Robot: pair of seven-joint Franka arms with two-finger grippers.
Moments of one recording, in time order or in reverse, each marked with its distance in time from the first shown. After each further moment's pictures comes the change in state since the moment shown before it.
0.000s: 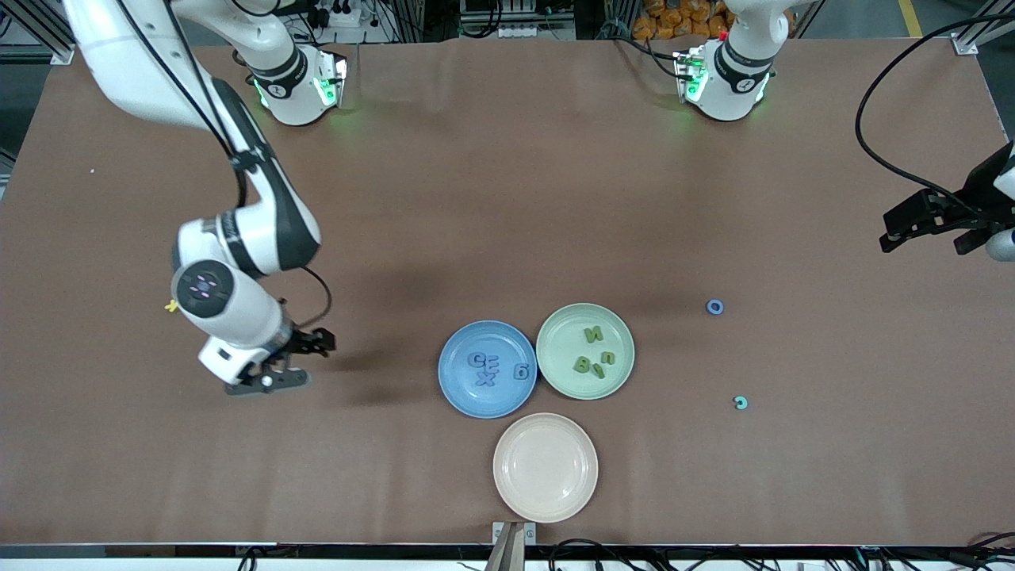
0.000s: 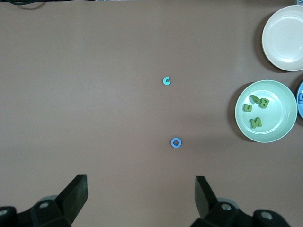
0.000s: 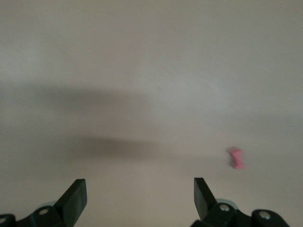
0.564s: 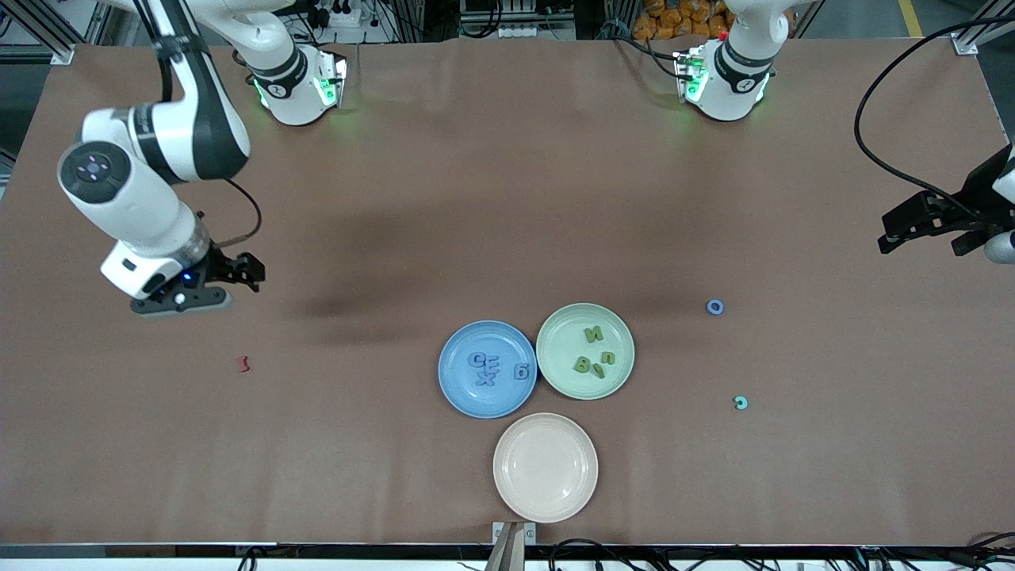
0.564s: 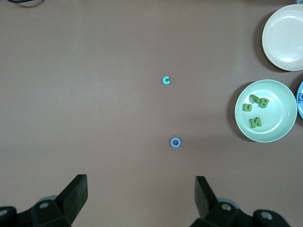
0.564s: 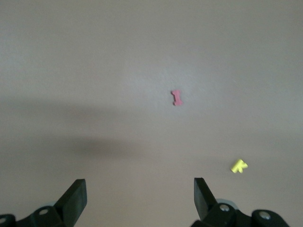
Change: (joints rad) left arm 0.002 0.003 0.000 -0.003 -0.003 0.002 0.000; right arm -0.034 -0.436 -0.075 -0.370 0.004 -0.043 -0.126
